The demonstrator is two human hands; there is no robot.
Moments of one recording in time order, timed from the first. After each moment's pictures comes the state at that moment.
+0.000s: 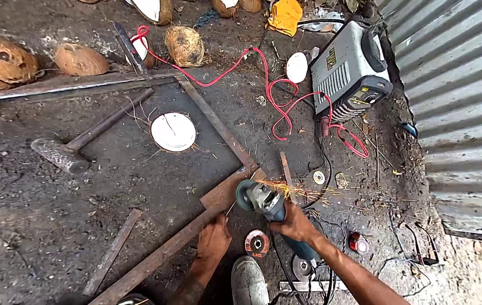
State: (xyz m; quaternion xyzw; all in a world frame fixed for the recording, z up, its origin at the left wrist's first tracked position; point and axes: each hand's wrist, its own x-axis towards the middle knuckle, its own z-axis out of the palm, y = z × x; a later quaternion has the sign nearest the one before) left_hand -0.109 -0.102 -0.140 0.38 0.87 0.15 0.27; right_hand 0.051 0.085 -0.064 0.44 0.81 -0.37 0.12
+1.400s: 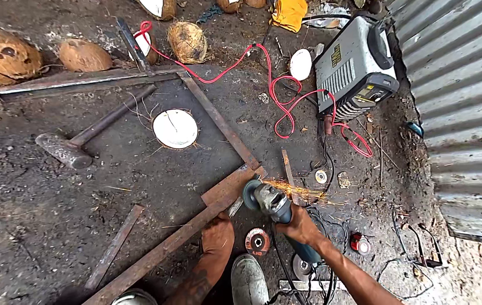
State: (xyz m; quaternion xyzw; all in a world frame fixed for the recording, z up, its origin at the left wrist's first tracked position) left_hand -0.090 -0.082 -0.117 0.36 0.90 -0.07 0.24; right_hand 0.071 0.085 -0.074 0.45 0.80 -0.37 0.11
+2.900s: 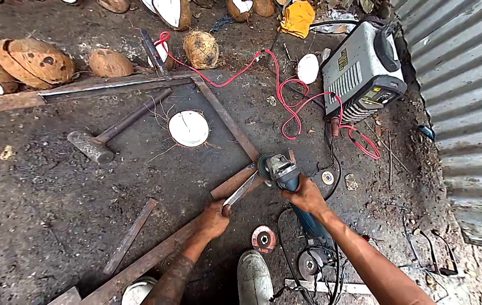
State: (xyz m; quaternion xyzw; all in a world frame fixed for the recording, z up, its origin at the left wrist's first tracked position) left_hand -0.169 -0.094 -0.108 0.33 0.79 0.23 0.46; right_hand 0.021 0.130 -0.044 0.50 0.81 -0.30 0.08
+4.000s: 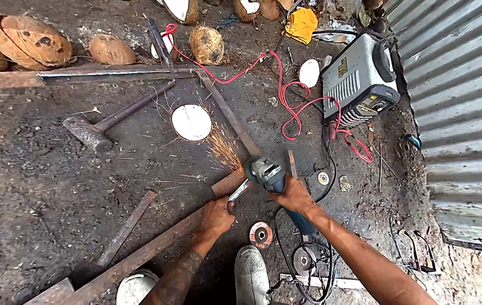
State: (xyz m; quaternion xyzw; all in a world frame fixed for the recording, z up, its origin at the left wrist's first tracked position) left_hand -0.151 -0.092 -0.110 0.36 0.82 0.18 0.40; right_hand -0.014 0.101 -0.029 0.48 0.82 -0.23 0.19
